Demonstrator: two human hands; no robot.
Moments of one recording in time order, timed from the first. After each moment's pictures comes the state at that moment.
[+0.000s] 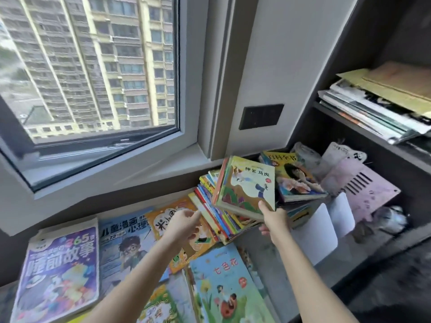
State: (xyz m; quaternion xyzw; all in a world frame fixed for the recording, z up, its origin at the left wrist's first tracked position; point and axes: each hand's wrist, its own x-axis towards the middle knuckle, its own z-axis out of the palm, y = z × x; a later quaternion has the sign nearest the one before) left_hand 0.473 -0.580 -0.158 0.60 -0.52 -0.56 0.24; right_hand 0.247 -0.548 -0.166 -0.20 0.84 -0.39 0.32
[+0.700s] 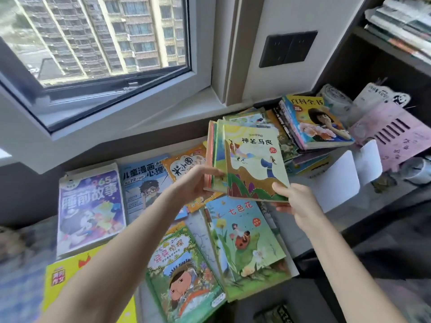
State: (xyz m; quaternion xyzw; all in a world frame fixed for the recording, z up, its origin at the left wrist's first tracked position) left_hand 0.483 -0.577 -0.174 0.44 -0.41 -0.78 0.18; right_hand 0.262 -0.473 -0.168 -0.22 0.75 -0.42 0.47
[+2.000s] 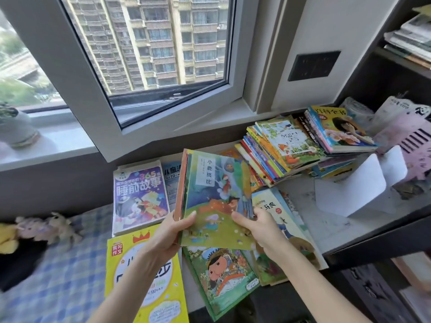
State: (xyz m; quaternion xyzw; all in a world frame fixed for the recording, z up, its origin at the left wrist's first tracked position) left_hand 0.646 -0.439 -0.188 0.49 -0.32 -0.74 0.34; right_hand 0.434 -0.410 -0.172 -0.35 0.67 -0.34 0.55
